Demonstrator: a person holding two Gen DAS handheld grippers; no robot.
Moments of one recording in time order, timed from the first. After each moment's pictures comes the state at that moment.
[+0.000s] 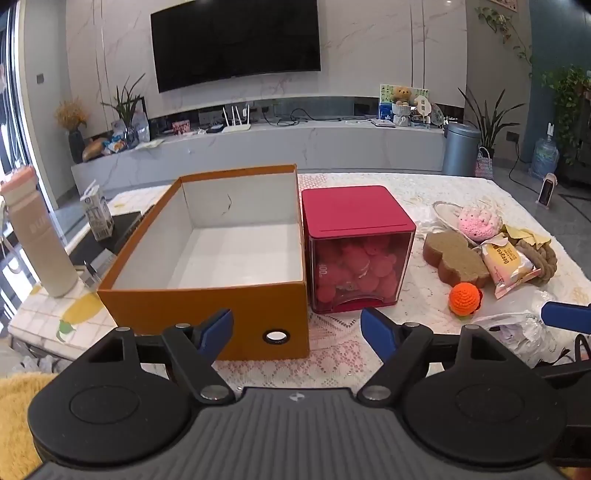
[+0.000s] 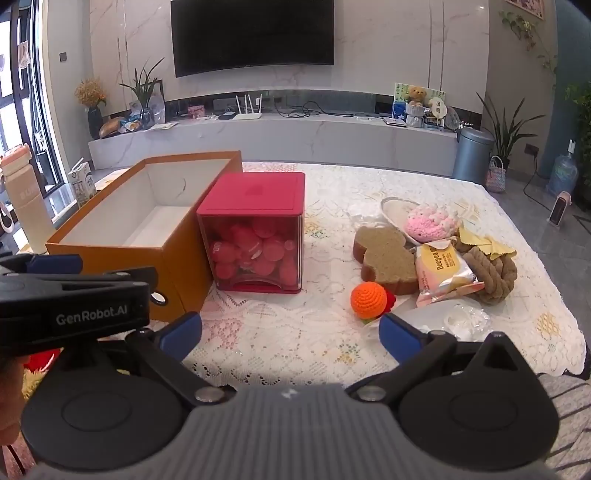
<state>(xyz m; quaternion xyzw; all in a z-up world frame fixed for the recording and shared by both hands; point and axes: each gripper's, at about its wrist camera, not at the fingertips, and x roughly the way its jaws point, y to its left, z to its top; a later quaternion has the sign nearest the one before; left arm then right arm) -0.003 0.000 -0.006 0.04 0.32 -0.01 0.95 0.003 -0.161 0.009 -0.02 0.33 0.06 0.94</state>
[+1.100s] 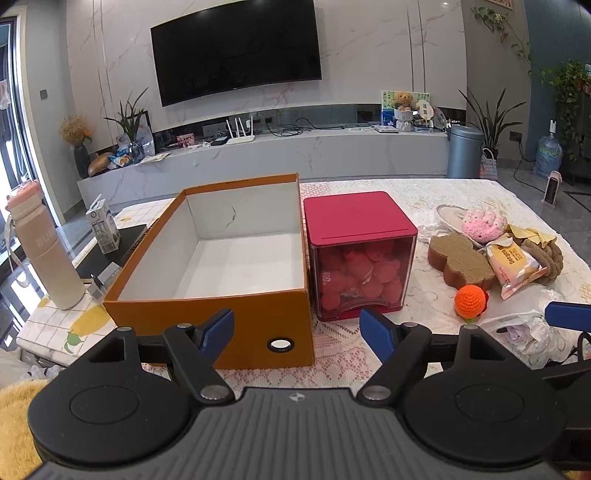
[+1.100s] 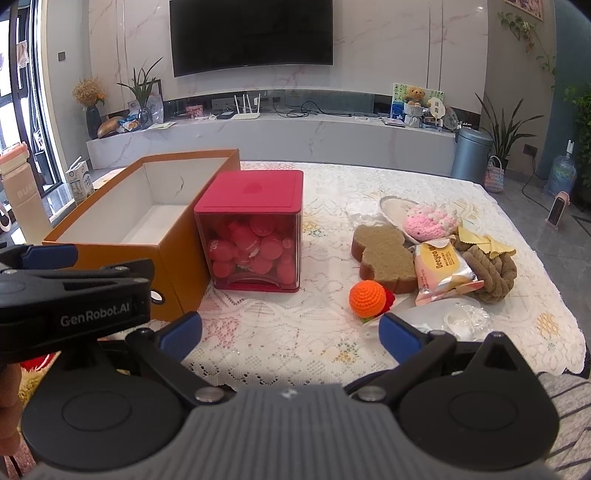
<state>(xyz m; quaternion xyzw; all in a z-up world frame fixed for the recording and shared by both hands) -0.004 -0.005 -0.006 0.06 0.31 0.00 0.95 0.000 -0.164 0.007 -0.01 0.33 0.06 0.94</state>
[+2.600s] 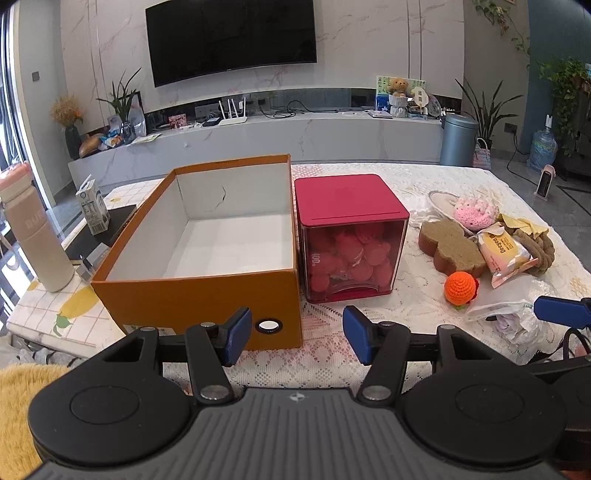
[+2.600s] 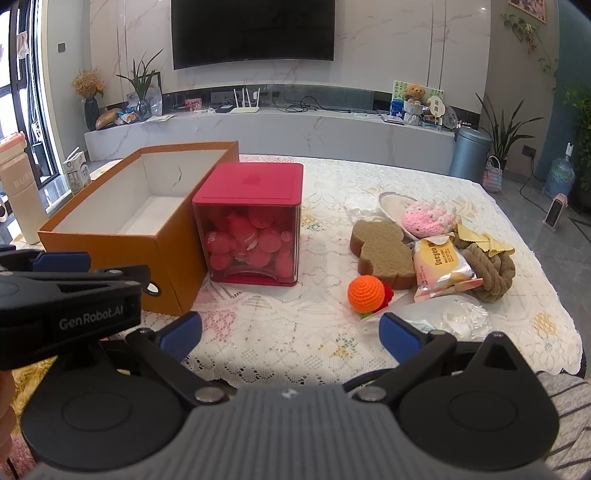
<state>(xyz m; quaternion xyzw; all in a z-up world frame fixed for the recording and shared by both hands) -0.004 -0.004 -0.010 0.04 0.34 -0.01 0.94 0.000 -0.160 0.004 -0.02 0.33 0.05 0.94</state>
